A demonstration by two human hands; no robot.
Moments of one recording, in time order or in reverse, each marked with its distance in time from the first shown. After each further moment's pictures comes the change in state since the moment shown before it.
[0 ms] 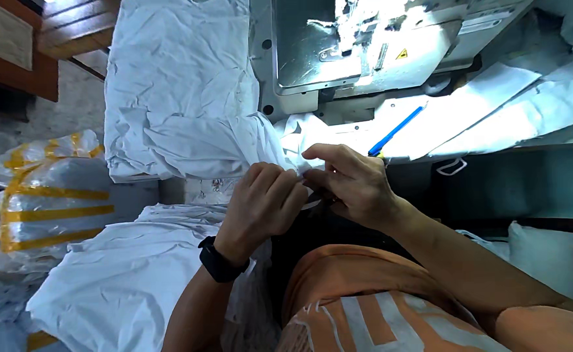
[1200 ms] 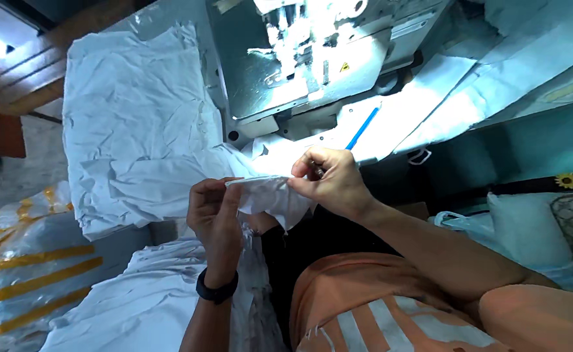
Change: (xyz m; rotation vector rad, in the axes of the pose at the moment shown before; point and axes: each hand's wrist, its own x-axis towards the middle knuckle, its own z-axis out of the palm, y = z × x) left_hand -0.017 -0.017 0.048 -1.015 0.448 -0.918; right_hand -0.002 0.012 0.001 0.376 0.198 0.756
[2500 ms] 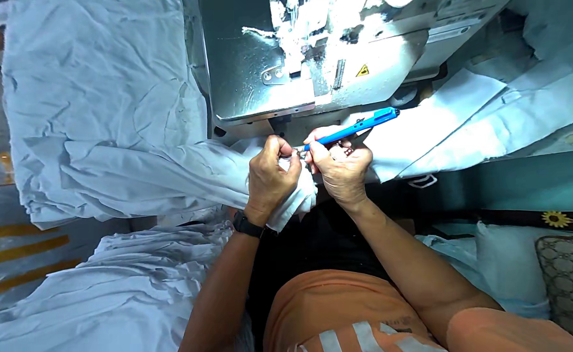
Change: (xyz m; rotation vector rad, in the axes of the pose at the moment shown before) left_hand 0.025 -0.085 0.082 0.607 -0.241 0.202; right_hand 0.017 0.077 -0.006 0.438 0.280 -0.071
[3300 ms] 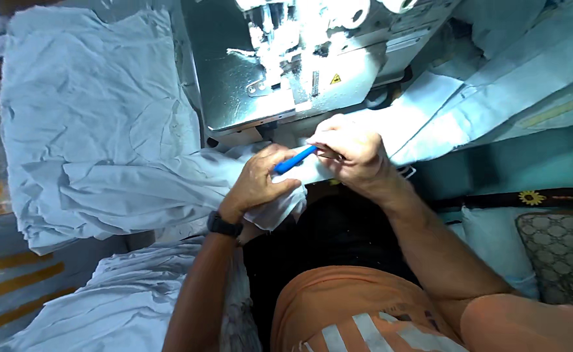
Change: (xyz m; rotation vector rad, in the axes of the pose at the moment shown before) left_hand 0.027 -0.004 -0.042 -0.158 -0.534 0.180; right_hand 0.037 -0.051 -0.032 -0.877 -0.386 -0.471
